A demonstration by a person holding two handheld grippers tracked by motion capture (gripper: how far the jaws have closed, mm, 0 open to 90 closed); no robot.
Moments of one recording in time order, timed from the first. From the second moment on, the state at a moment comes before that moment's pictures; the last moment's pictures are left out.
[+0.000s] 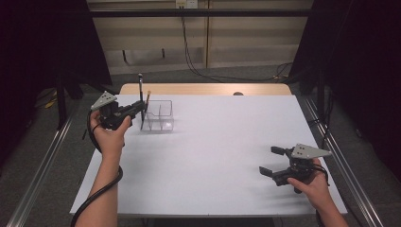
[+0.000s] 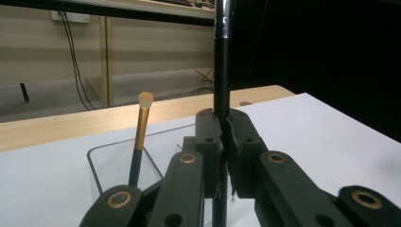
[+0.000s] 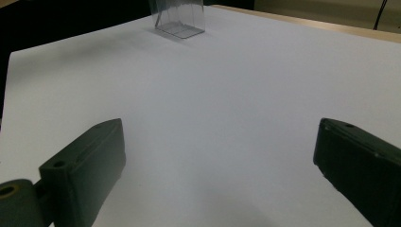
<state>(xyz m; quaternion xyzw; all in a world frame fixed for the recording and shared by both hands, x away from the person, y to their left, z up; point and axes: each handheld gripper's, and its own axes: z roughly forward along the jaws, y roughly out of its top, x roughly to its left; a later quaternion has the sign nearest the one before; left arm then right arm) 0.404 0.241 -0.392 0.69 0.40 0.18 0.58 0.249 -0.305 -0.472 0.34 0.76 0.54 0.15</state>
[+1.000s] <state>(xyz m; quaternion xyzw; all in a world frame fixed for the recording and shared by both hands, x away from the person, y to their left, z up) 0.428 0.247 -0.377 0.67 0.41 0.20 0.58 0.250 -0.303 -0.473 0.33 0.76 0.54 0.14</state>
